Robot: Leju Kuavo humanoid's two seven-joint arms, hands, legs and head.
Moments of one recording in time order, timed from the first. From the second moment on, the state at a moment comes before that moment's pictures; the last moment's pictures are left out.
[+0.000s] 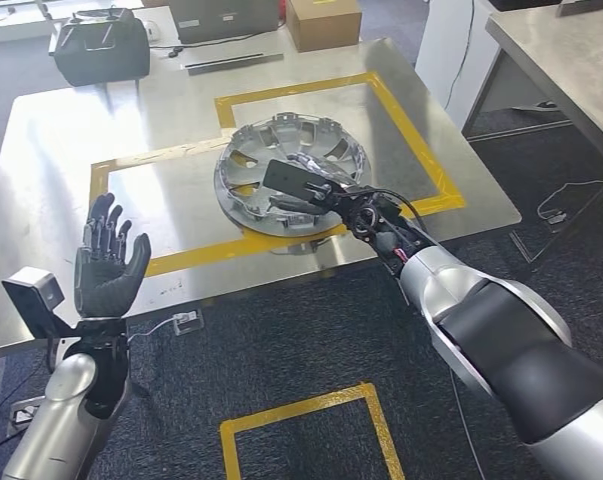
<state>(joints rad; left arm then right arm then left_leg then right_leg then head) -0.44 -0.01 -0.43 -1.20 0.37 0.18 -0.47 -1.06 0.01 0.63 -0.31 0.47 0.03 -0.20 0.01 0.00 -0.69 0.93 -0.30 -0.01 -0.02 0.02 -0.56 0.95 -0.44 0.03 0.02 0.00</state>
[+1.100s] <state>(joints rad) -0.38 0.02 -0.43 -1.25 0.29 0.31 -0.43 -0.73 0.05 0.44 -0.77 -0.33 0.09 -0.22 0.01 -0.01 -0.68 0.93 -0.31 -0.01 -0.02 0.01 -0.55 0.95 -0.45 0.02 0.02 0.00</state>
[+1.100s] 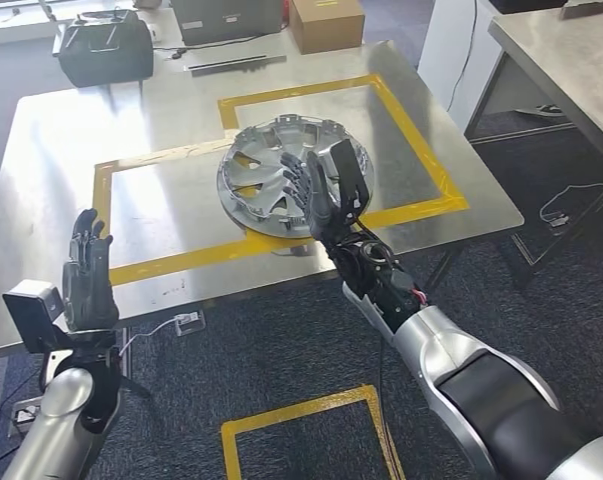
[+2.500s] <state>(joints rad) -0.34 0.04 -0.43 -1.38 0.26 0.33 -0.35 -0.42 -0.06 0.47 -1.52 -0.37 -0.03 -0.07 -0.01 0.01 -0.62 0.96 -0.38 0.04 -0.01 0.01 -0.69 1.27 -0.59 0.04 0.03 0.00</state>
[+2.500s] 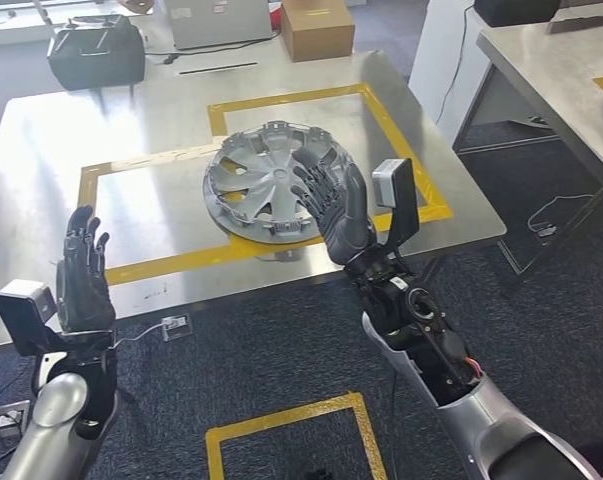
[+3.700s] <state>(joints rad) -0.34 0.04 -0.43 -1.39 0.26 0.33 -0.35 -0.40 -0.08 0.49 -1.55 -0.37 -0.03 -0.07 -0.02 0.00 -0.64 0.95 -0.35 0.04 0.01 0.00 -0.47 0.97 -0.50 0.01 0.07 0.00</state>
